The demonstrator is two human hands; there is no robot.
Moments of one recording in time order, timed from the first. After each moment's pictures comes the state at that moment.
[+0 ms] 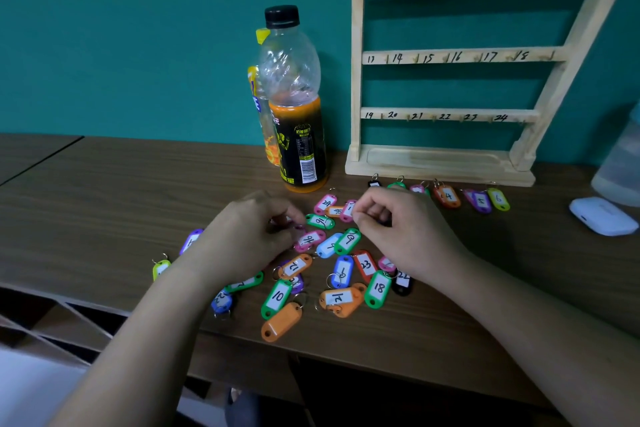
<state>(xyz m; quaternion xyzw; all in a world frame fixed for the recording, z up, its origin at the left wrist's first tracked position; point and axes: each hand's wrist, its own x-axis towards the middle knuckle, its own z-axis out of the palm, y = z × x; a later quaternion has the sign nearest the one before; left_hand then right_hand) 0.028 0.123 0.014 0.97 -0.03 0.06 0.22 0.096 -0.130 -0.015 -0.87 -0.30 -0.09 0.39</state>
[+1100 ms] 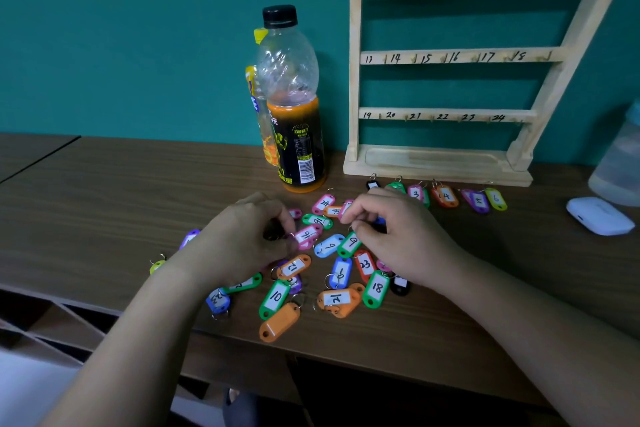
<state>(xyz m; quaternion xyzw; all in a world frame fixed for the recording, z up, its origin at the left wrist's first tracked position) 0.027 0.129 0.014 0.98 -0.04 0.04 0.21 0.098 -0.130 -0.017 -0.86 -0.35 -0.07 0.37</state>
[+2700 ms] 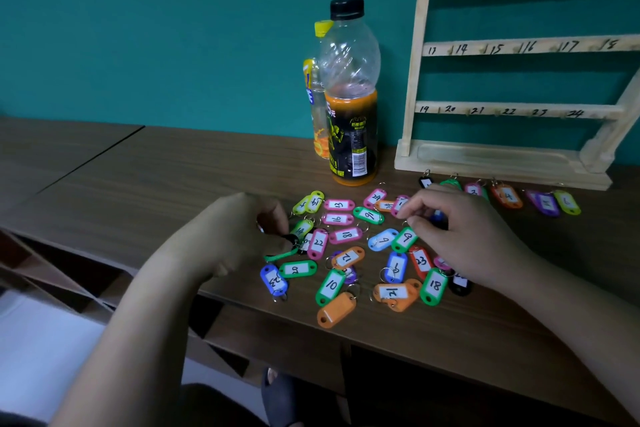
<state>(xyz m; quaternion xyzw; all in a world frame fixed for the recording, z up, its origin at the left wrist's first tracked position) -0.017 0.177 0.049 0.97 0.08 -0.01 0.24 0.095 -0.131 -0.014 -0.86 -0.33 -0.06 0.38</state>
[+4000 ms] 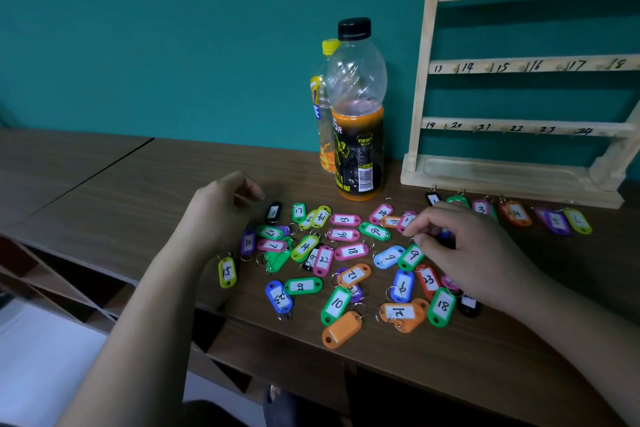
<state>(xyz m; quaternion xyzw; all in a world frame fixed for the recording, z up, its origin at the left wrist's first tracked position) 0.022 0.230 0.019 0.94 0.17 0.17 0.24 0.096 -0.130 -0.015 -0.87 -0.32 -0.04 0.37</state>
